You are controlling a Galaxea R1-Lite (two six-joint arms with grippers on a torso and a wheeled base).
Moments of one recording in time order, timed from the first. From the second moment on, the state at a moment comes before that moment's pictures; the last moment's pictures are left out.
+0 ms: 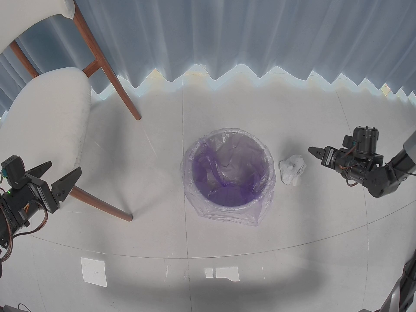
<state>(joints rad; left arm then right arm) -0.01 1.18 -0.35 -0.75 -0.24 -0.03 0.08 2.02 -0.94 -0.71 0.08 0.33</state>
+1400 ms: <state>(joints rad) -0.01 1.28 -0.45 -0.74 -0.24 -0.01 0.03 2.64 -1.47 -0.65 0.09 0.27</state>
